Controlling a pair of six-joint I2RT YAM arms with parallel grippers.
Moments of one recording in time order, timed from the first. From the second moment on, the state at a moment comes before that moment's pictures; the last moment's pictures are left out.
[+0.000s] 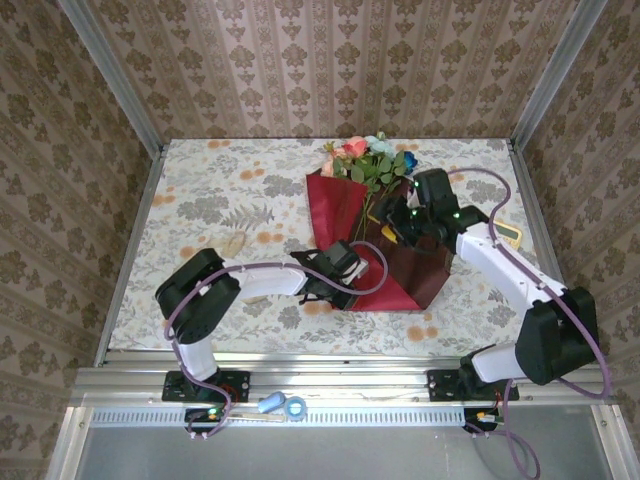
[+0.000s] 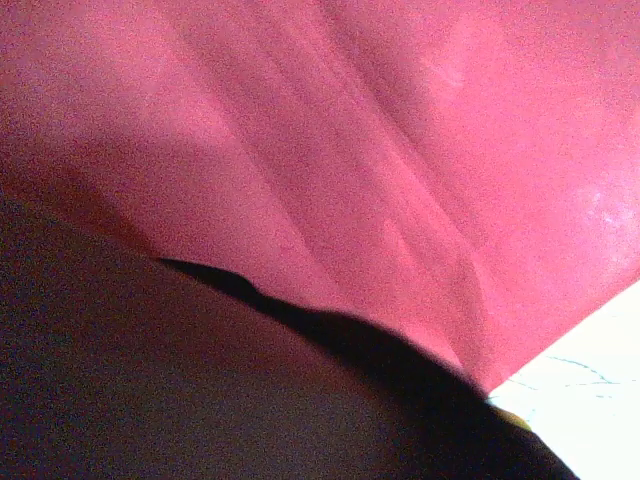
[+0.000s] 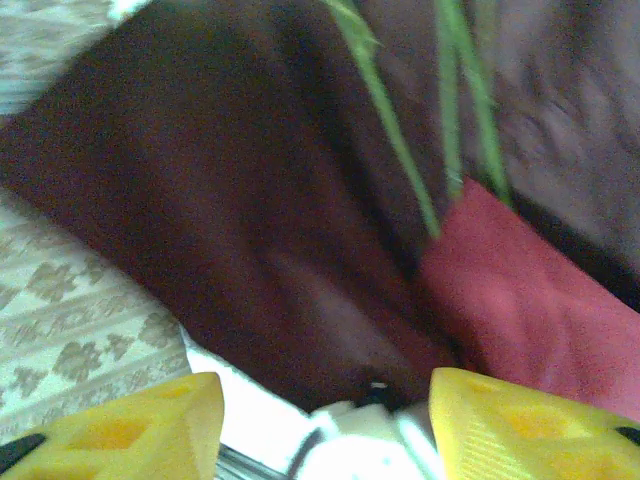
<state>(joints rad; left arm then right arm) -1.01 1.79 1.02 -0.34 0.17 -0.29 0.32 1.39 1.10 -0.48 -0.40 1.00</state>
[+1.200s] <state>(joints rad) -0.92 1.38 0.94 -0.44 0.21 -0.48 0.32 1.75 1.32 -0.75 -0.26 0.56</state>
